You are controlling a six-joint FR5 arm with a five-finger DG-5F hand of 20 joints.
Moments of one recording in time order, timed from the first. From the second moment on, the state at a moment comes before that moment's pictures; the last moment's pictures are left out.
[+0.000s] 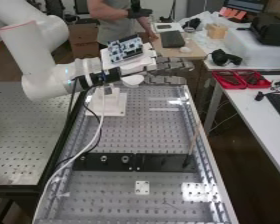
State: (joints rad) arm 1.55 -1.92 -1.85 -2.37 -1.78 -0.39
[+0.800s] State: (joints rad) arm 1.77 -2.13 -1.65 -2.50 -1.55 -0.48
